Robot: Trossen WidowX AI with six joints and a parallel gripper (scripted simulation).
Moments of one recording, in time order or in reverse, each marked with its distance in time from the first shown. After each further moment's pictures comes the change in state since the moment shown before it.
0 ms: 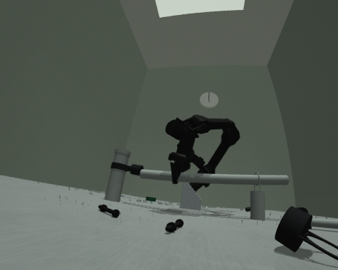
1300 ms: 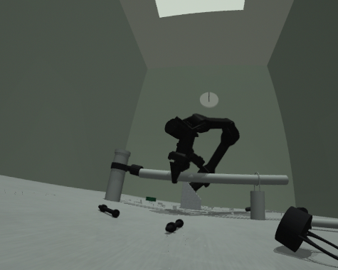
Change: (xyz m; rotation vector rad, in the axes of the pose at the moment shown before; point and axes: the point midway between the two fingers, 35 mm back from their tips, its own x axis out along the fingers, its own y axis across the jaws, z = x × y) arm -0.002 -0.007 -0.001 -0.016 -0.001 -0.003
